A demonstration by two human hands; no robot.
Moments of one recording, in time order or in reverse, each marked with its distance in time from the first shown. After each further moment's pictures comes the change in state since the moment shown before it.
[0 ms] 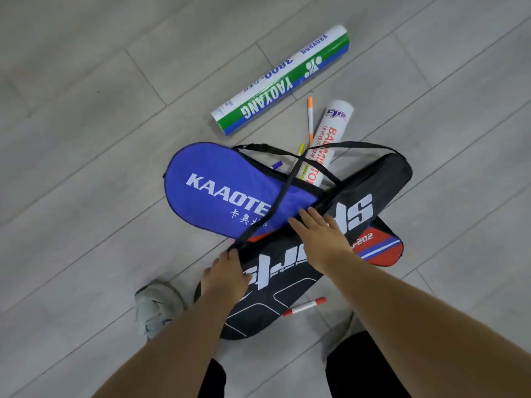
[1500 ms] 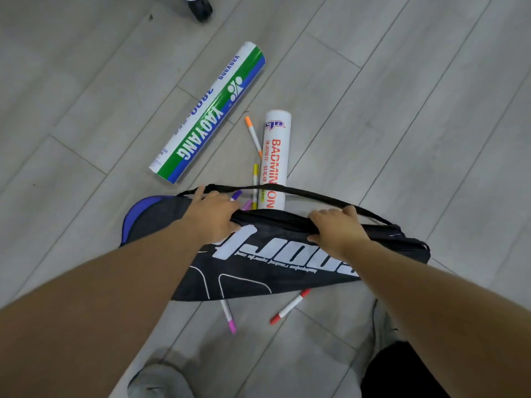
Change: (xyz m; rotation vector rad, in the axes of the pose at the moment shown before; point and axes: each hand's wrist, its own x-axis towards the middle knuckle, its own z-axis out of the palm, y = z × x) left_hand 0.117 0.108 -0.154 0.714 0.185 0.620; right_hand 0.024 0.093 0.035 0.268 0.261 0.252
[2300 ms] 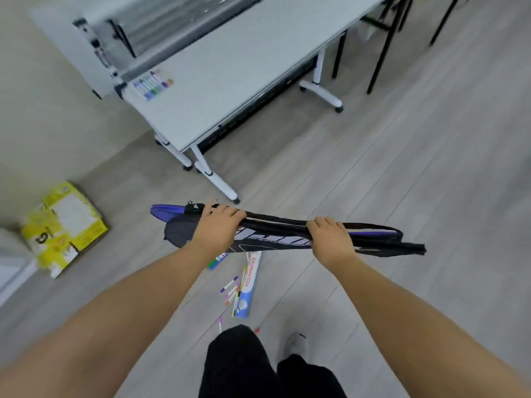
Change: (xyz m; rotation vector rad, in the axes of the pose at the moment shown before) left_hand -0.402 0.218 -0.622 0.101 0.618 -0.167; right_hand -0.430 0.119 -0.629 -0.056 0.470 -0.106
